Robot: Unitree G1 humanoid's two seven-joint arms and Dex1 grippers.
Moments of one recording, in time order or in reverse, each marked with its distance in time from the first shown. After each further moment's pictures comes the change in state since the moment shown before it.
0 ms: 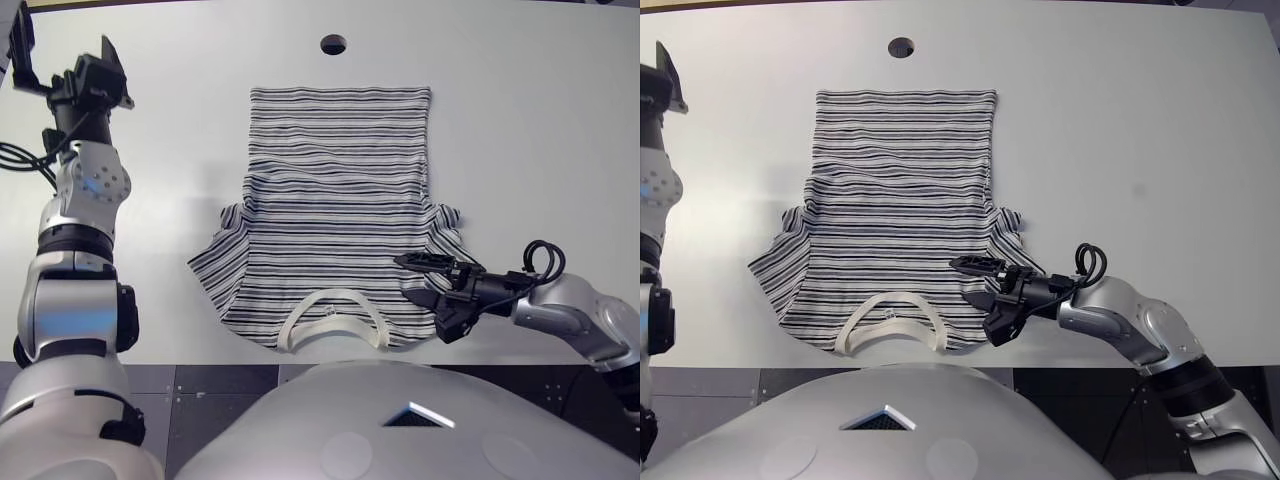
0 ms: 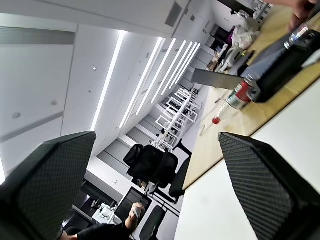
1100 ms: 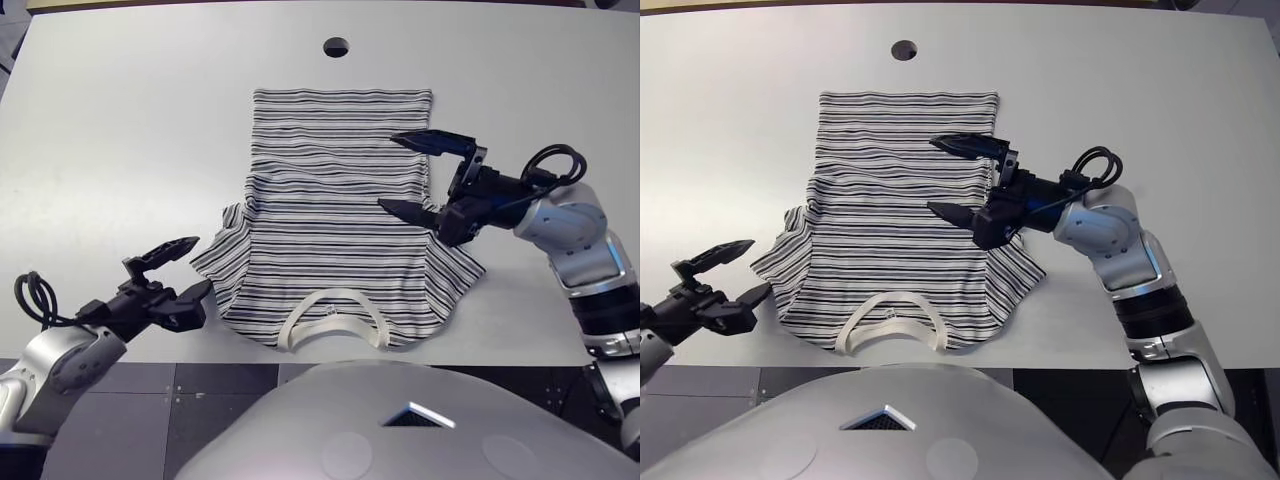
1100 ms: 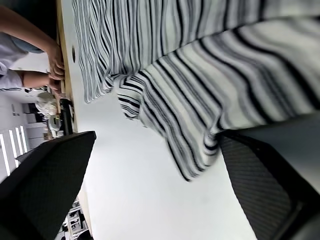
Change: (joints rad) left arm 1.236 0.248 0.317 -1.222 0.170 0.048 -0.699; right arm -0.344 0.214 -0.078 0.162 0.455 0.045 0.164
